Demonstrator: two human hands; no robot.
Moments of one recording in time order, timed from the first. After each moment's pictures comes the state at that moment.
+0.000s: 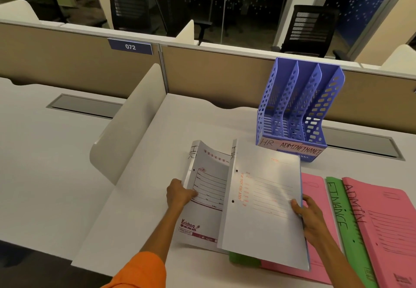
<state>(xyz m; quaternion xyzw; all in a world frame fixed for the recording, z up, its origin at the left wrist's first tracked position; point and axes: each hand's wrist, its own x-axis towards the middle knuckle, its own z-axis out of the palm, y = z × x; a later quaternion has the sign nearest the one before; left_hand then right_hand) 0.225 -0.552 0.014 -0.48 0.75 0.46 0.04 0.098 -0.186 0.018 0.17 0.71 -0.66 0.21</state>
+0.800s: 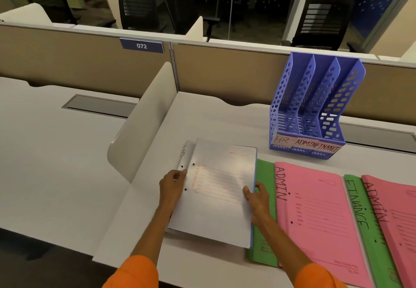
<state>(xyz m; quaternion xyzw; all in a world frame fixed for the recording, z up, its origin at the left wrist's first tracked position) 0.261 -0.607 0.023 -0.43 0.76 0.46 -0.12 0.149 -0.372 -0.007 0.14 0.74 -0.63 0.20</state>
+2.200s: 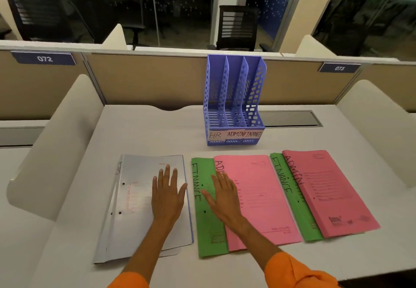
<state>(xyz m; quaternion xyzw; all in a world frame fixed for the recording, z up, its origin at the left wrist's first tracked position) 0.200 -0.473 0.009 -0.15 0.97 0.17 -0.11 0.150 -0.288 0.006 -0.17 0.96 -0.19 0.05</state>
